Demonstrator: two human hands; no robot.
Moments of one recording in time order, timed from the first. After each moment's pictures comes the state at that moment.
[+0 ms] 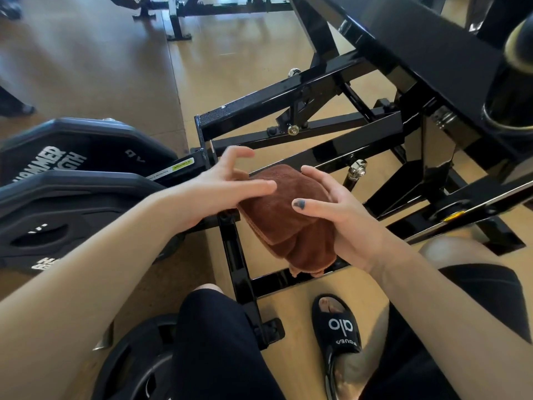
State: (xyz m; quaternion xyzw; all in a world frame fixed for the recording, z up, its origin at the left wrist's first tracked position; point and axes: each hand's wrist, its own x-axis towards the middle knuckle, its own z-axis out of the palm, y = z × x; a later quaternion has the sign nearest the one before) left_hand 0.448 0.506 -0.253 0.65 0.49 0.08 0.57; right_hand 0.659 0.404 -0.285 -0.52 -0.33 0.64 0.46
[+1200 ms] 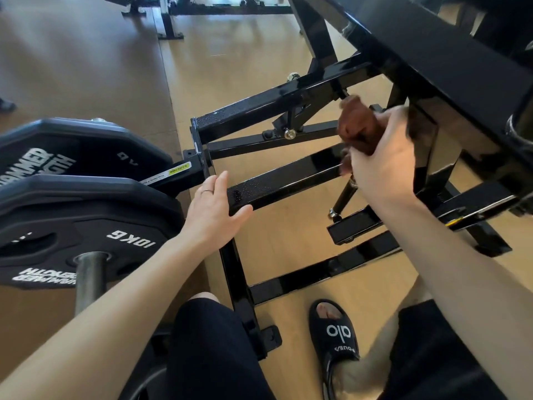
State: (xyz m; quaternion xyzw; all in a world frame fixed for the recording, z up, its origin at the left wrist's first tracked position) left_hand 0.438 0.520 -0.355 0.77 0.57 0.13 0.26; right_hand 0.697 0.464 -0.260 -0.76 -0.48 0.06 0.44
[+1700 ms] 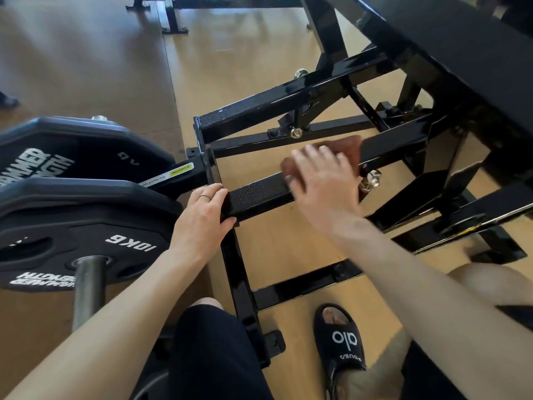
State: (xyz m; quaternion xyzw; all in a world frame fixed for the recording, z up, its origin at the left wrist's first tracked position) left_hand 0.418 0.526 -0.380 0.81 0.55 0.13 0.15; right_hand 0.653 0.497 -0.338 -0.74 -0.67 -0.05 0.10
